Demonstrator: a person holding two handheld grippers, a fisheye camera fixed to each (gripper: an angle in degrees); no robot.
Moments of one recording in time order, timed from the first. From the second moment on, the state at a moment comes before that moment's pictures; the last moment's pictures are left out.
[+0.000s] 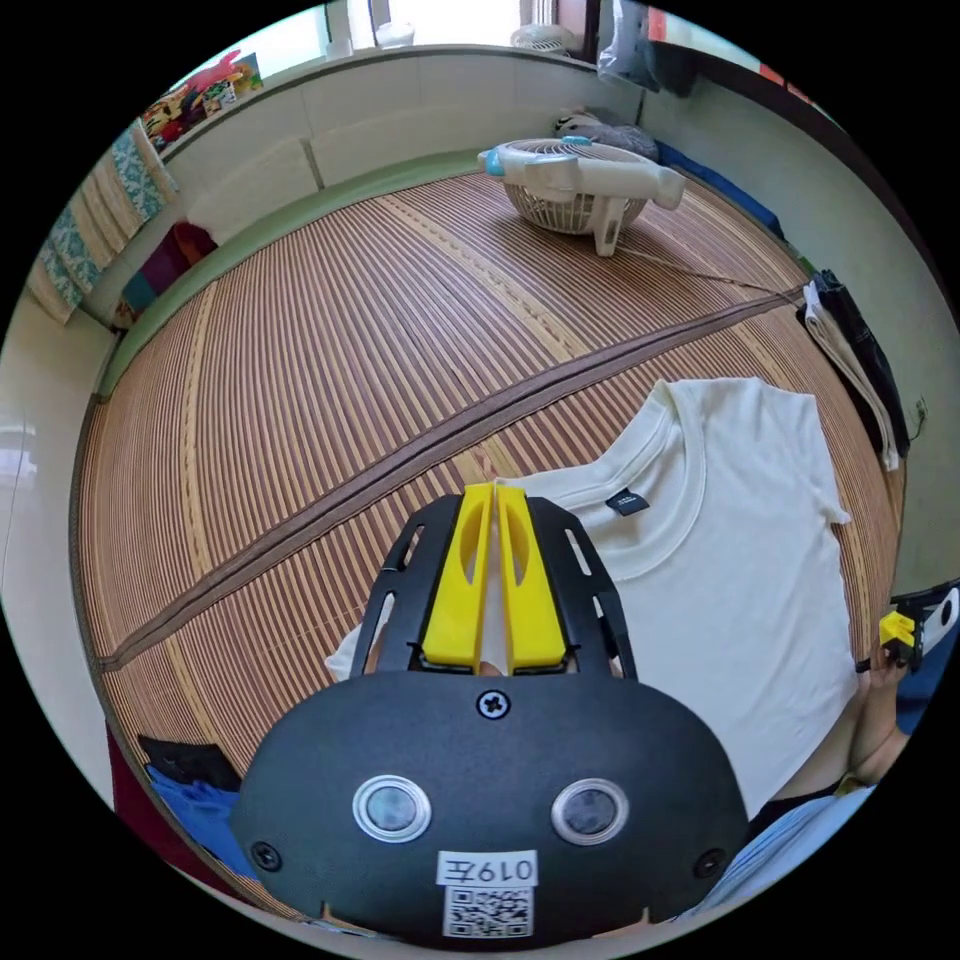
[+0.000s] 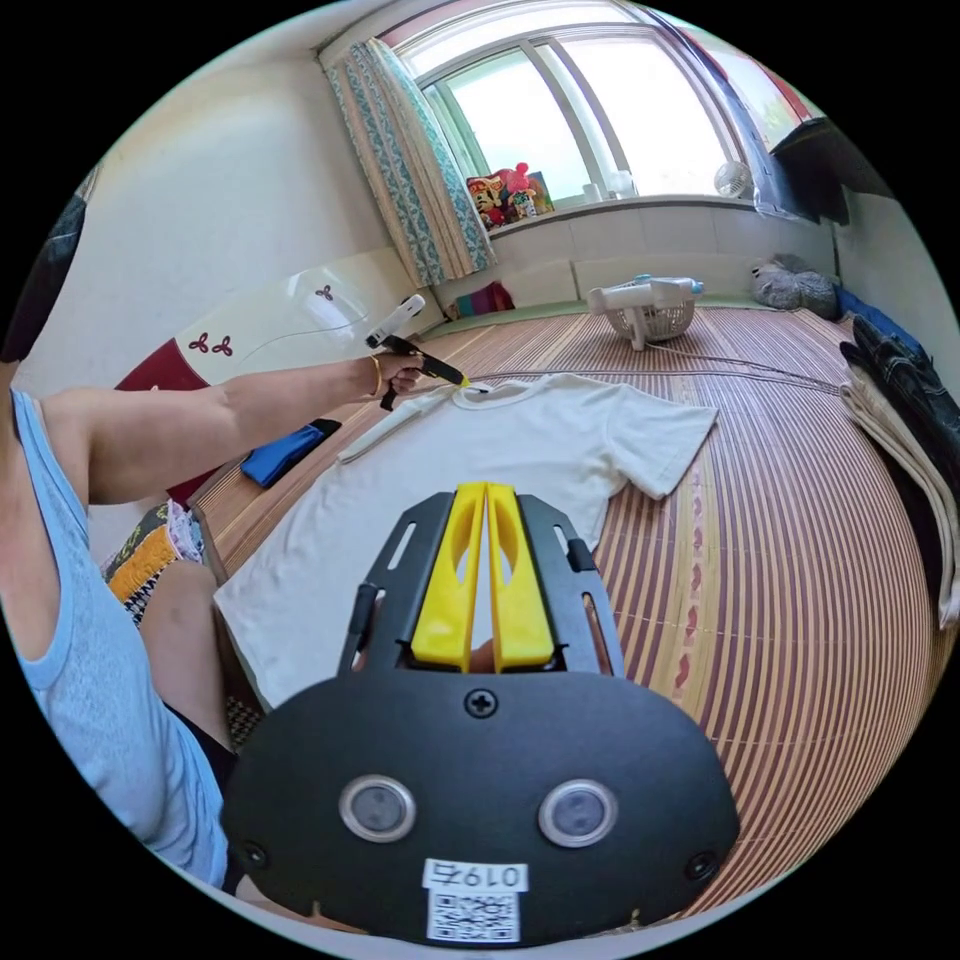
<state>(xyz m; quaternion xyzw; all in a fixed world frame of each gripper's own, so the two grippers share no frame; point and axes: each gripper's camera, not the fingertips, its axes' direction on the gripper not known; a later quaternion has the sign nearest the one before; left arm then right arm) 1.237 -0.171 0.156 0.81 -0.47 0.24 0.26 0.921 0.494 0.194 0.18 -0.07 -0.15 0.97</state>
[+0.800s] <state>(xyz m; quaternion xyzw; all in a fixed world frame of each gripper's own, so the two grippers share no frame) 1.234 -0.214 0.328 0.88 -0.43 0.18 0.05 1.009 0.501 0.189 0.21 -0.04 -0.01 0.98</state>
